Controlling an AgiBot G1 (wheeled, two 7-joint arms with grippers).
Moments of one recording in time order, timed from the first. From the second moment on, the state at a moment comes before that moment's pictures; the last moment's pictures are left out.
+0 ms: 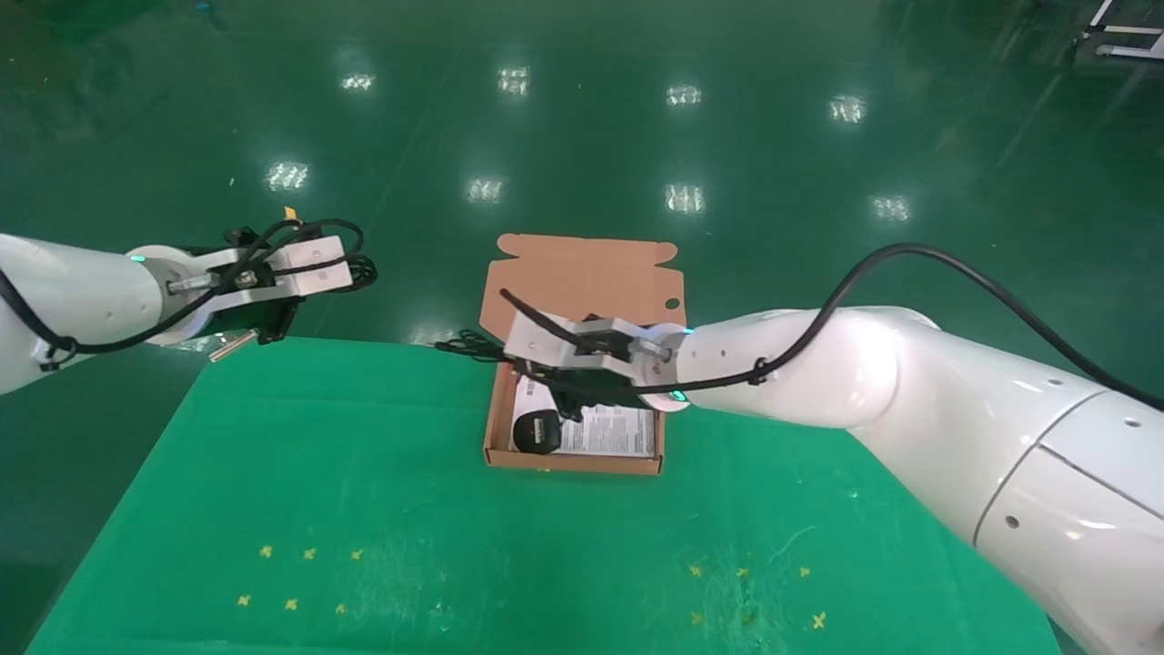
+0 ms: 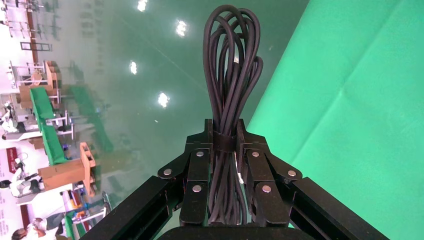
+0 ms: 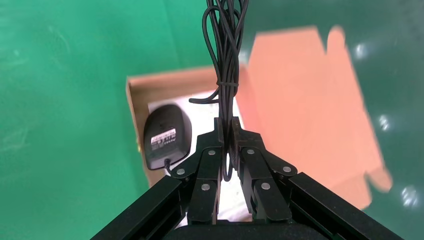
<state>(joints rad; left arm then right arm) -1.55 1.02 0.75 -1.18 2.60 1.05 -0.71 1.72 -1.37 -1.48 0.65 -1.45 -0.53 0.40</state>
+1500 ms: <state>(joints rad) -1.42 1.25 0.83 -0.95 2.50 0.71 -0.56 1.78 -1.10 -1.58 0.84 -1.56 -0.53 0.64</state>
